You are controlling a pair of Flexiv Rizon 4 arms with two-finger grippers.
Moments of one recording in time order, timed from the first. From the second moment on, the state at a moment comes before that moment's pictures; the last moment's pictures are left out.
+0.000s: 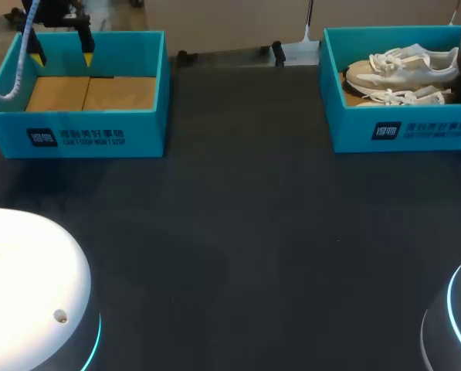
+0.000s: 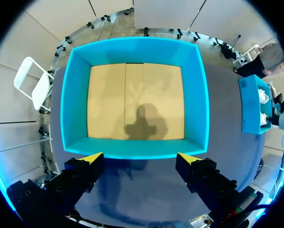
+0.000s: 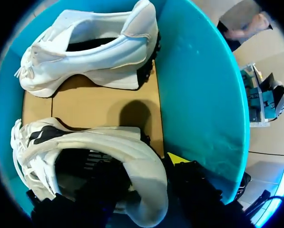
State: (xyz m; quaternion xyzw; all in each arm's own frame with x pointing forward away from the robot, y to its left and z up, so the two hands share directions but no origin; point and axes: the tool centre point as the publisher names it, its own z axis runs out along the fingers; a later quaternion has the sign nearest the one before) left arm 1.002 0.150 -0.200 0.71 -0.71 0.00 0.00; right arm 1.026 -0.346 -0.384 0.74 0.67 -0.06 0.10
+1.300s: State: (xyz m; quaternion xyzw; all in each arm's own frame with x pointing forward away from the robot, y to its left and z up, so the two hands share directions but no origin) left arm 1.002 0.149 -0.200 0.71 -0.71 0.00 0.00; right arm 1.014 -0.339 -0.246 0.70 0.70 -0.07 0.13
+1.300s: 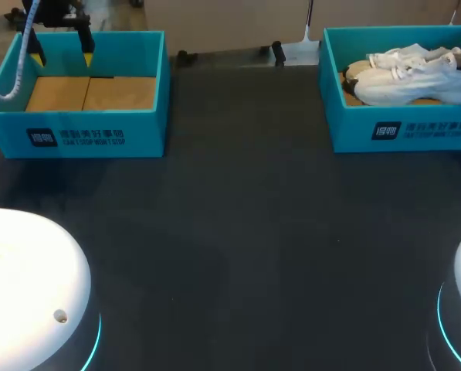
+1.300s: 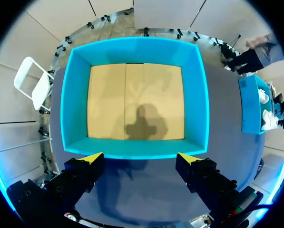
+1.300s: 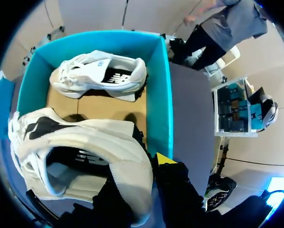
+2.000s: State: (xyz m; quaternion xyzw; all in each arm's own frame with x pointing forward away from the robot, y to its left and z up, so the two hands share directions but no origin) left arm 1.002 0.150 -0.200 0.71 -0.71 0.00 0.00; right arm 0.998 -0.317 -0.155 0.71 0.68 -0.06 0.14
